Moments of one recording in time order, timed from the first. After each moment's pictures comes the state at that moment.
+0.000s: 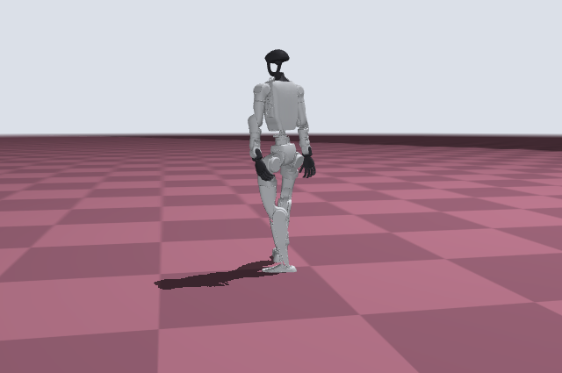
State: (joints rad) left arm -0.07 0.21 0.22 1.68 0.38 0.25 -0.36; right arm 0.03 -0.18 -0.08 1.45 -0.33 0.16 0.21; waist -0.08 0.05 0.01; left_leg 0.07 0.08 0.67 0.01 -0.25 -0.08; right_leg -0.30 -0.22 -0.84 0.28 -0.19 -0.01
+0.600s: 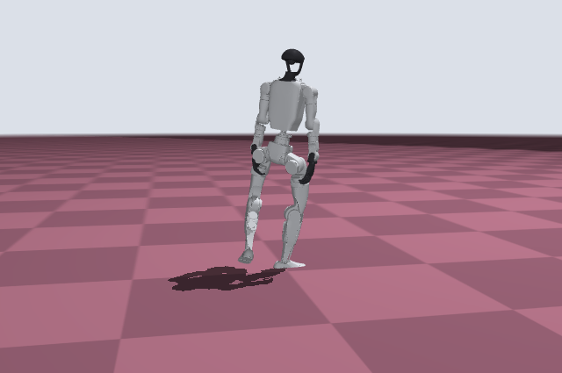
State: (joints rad) left arm -0.02 0.10 0.31 1.56 0.25 0.22 -0.37; right arm -0.04 -0.15 -0.13 1.54 -0.22 0.22 0.22; waist -0.02 -0.12 -0.02; left_leg 0.02 0.11 0.69 0.69 -0.18 0.12; right_leg -0.18 -0.25 -0.65 0.20 -0.16 -0.08
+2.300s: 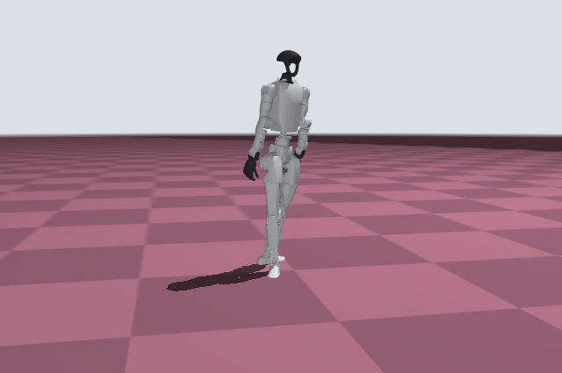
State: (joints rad) left arm 0.01 0.12 0.31 1.64 0.32 0.27 -0.36; right arm 0.00 -0.17 -0.11 1.68 -0.21 0.23 0.16; waist -0.20 0.07 -0.10; left_leg 0.16 0.13 1.22 -0.03 -0.17 -0.12; right_leg -0.15 -0.17 -1.10 0.16 -0.09 -0.07
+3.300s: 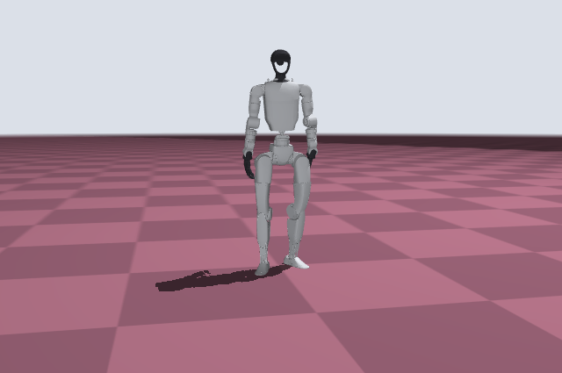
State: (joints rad) left arm 0.01 0.11 0.37 1.64 0.30 0.26 -0.40; right arm 0.04 -0.15 -0.07 1.68 -0.30 0.25 0.16; waist -0.15 0.05 -0.13; left_leg -0.01 0.07 0.40 0.05 -0.12 -0.01; right_leg -0.10 -0.08 -0.48 0.05 -0.03 -0.05
